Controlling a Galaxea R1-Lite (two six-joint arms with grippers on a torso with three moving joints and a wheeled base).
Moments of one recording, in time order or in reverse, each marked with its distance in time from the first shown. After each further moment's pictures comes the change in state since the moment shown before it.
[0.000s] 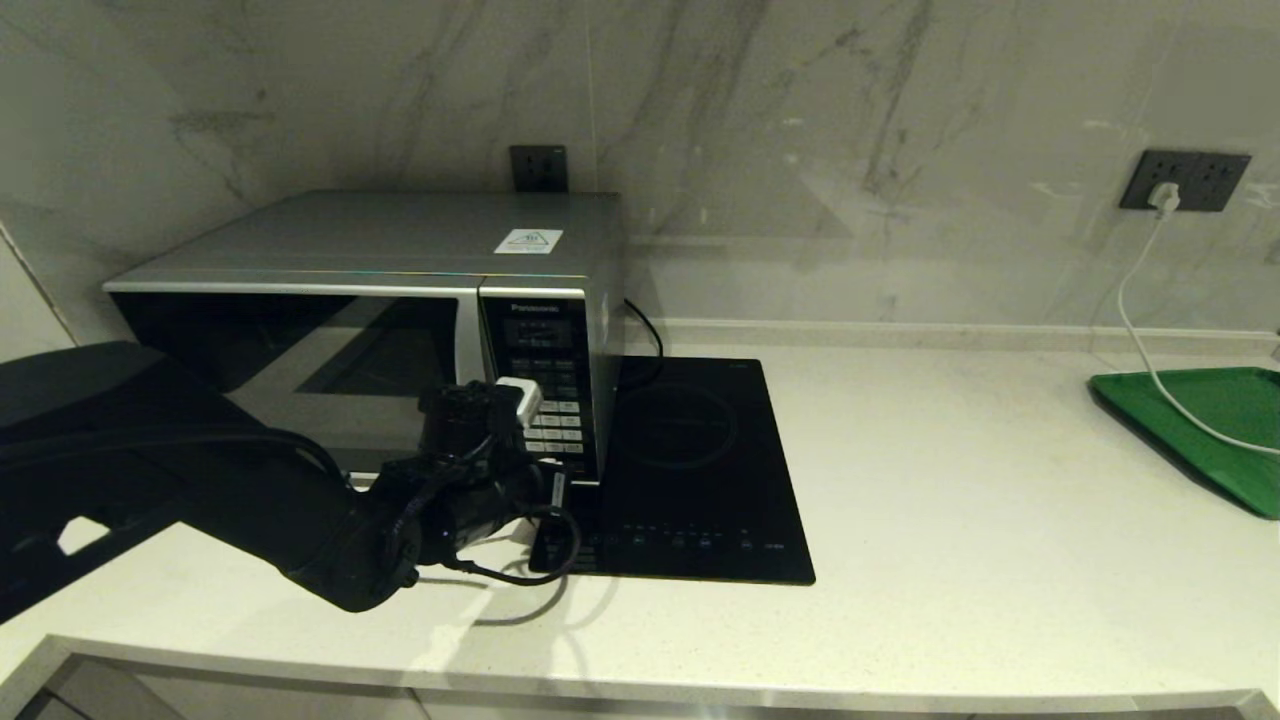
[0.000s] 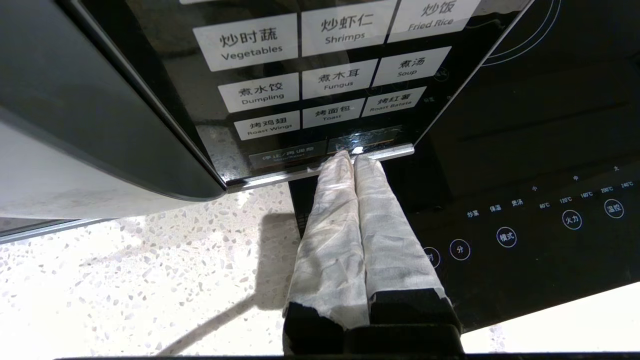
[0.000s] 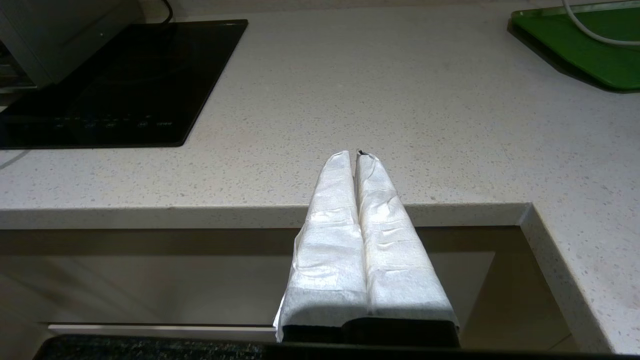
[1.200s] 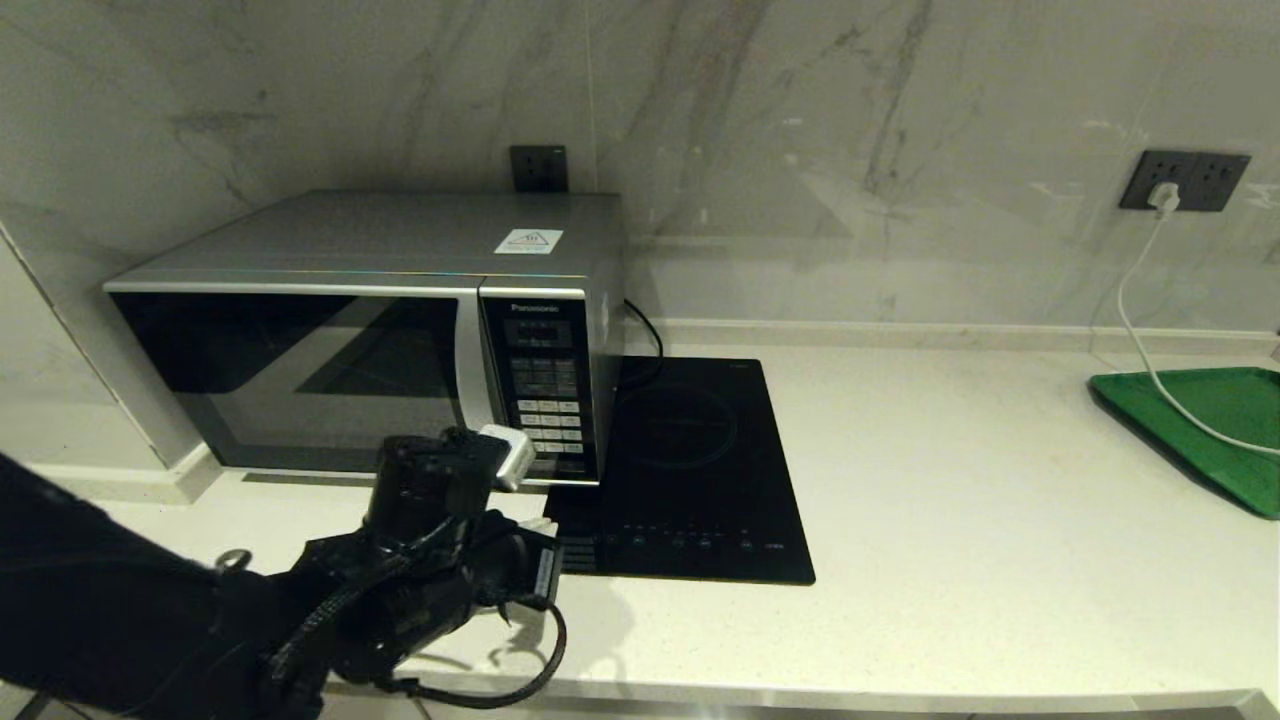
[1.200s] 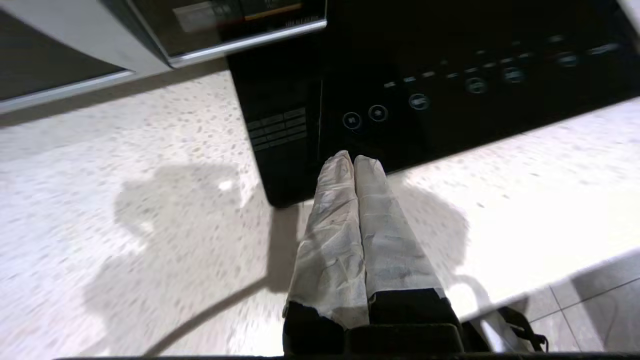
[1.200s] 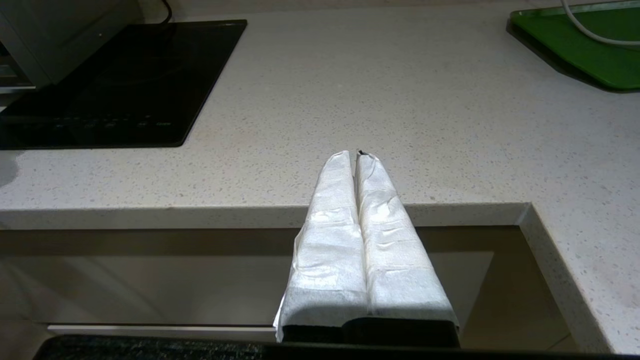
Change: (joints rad) left arm -0.145 -0.257 0.304 0.002 0.077 -0.024; right arm 0.000 0.000 0.000 0.000 -0.001 0.000
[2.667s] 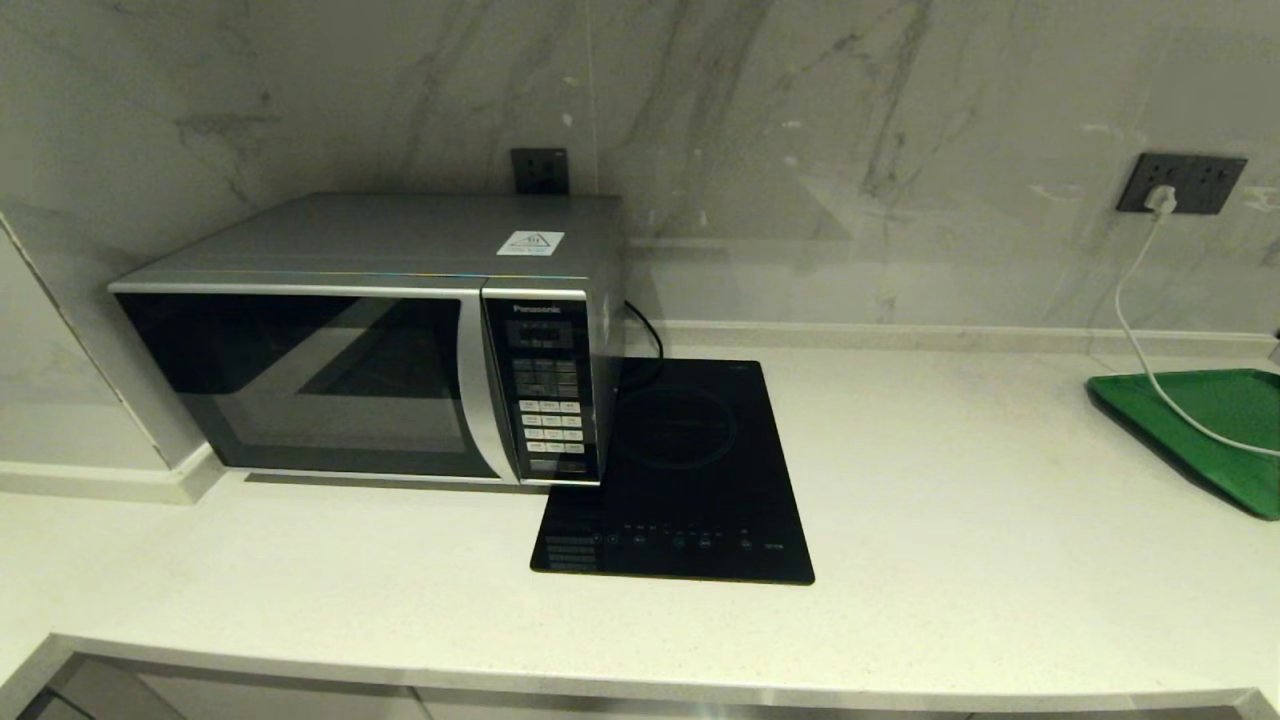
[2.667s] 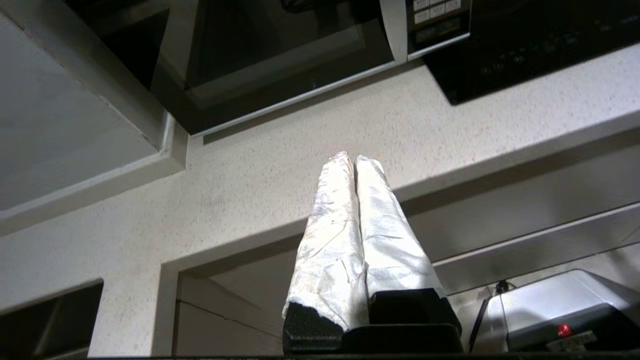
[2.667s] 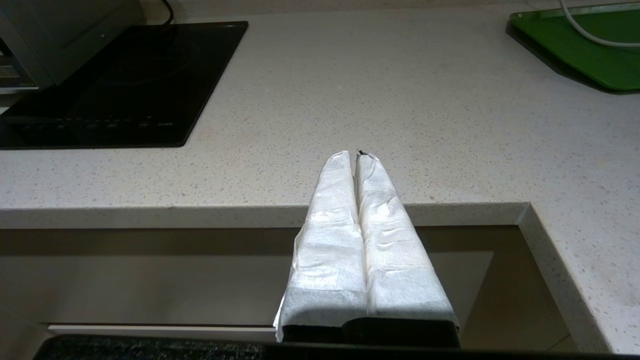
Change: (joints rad) left arm 0.206 -1.431 -0.031 1.133 0.080 0.363; right arm 0.000 0.000 0.000 0.000 0.000 0.000
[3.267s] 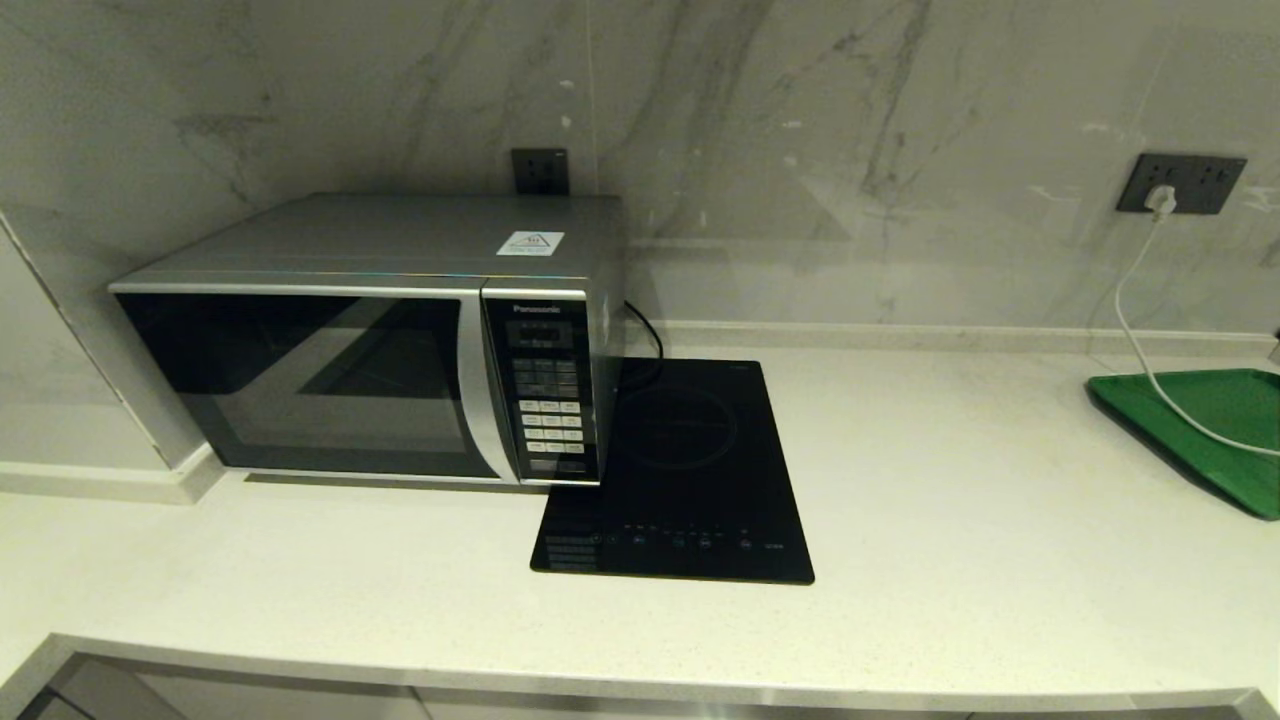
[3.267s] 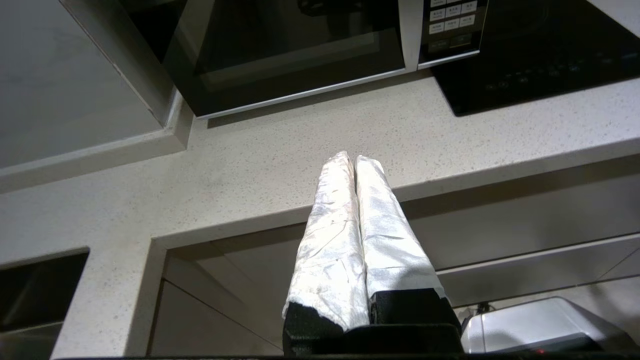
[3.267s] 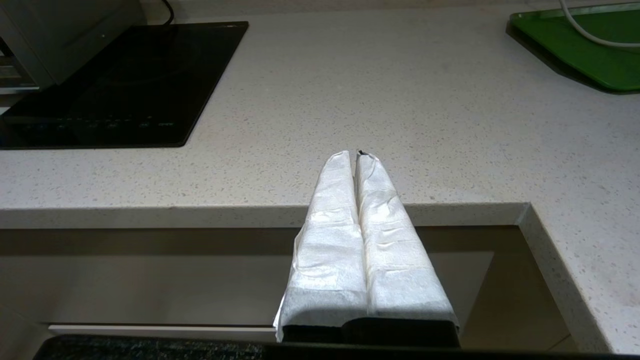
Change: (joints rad) left arm 0.000 -0.092 0.027 0.022 0.044 -0.107; right arm 0.000 0.000 0.000 0.000 0.000 0.000
